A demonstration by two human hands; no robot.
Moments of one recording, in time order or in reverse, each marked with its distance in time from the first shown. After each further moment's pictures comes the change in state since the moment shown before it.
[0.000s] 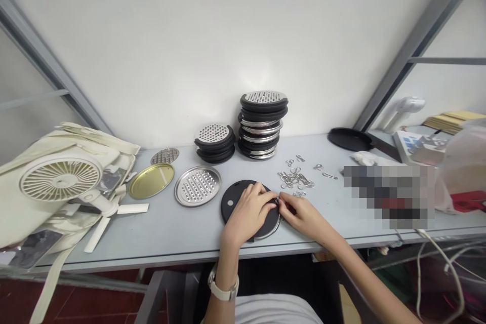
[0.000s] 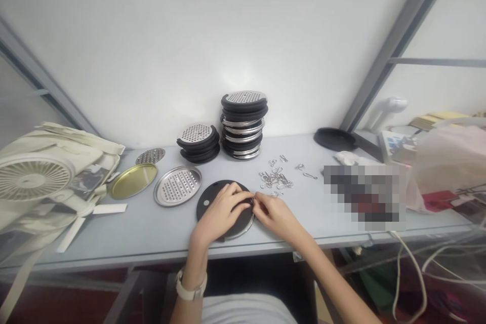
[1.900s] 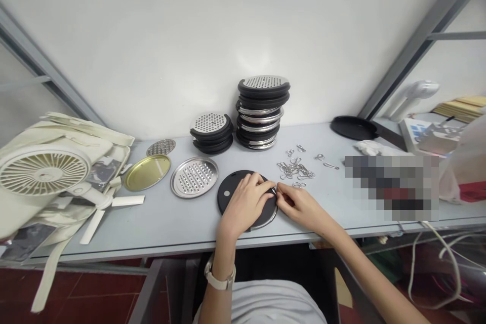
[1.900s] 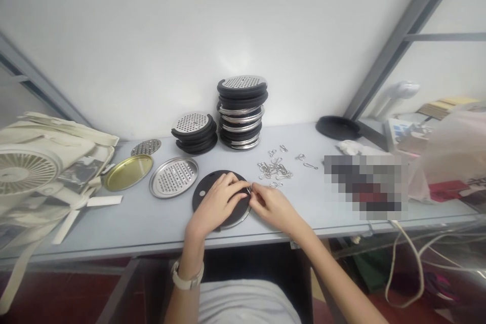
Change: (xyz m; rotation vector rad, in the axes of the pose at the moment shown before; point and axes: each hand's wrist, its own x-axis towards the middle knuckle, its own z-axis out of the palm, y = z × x) left_hand 0.003 0.000 0.001 0.096 0.004 -0.001; right_hand 0.001 0.001 -0.002 -0.012 -0.023 -0.023
